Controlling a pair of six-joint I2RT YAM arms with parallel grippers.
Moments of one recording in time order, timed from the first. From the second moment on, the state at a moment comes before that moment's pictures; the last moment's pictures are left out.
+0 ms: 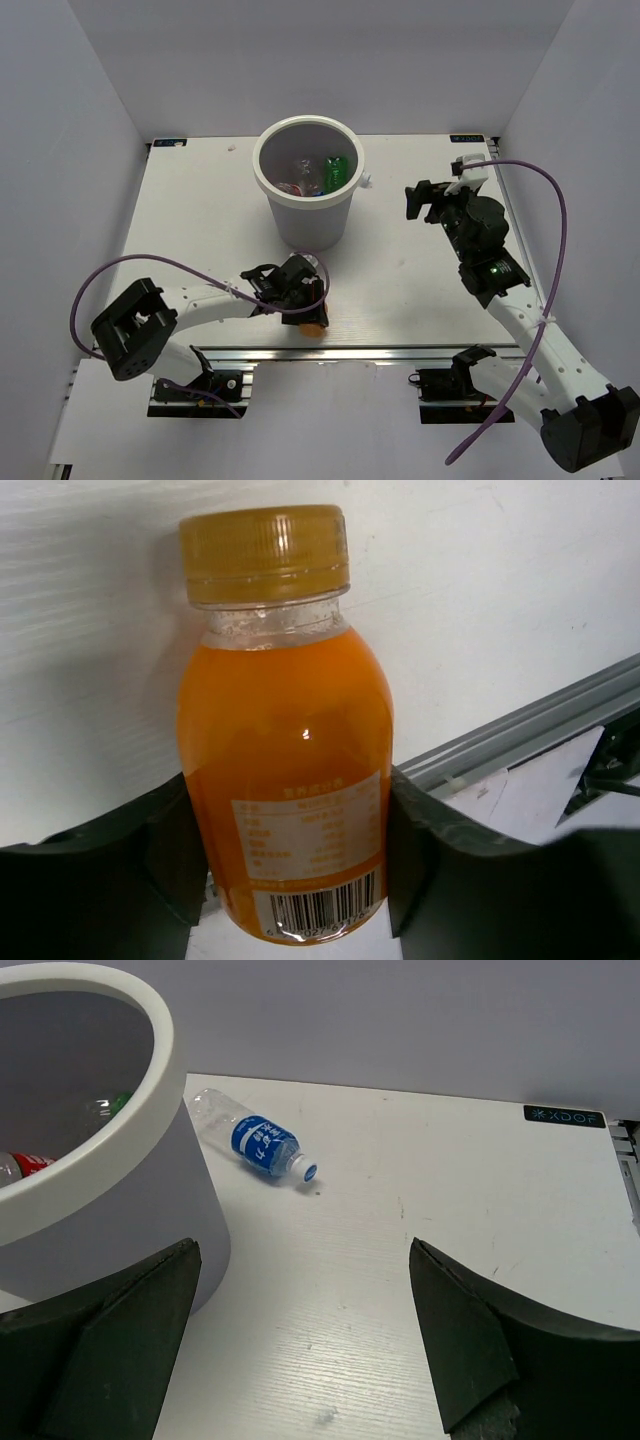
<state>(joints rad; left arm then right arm) -0.92 1.43 0.70 -0.30 0.11 -0.85 0.40 0.90 0.81 0.04 0.15 0.07</state>
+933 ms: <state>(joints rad) -0.69 1.44 1.59 -0.37 -0.25 -0.48 0.12 1.32 1.03 0.16 -0.36 0.01</state>
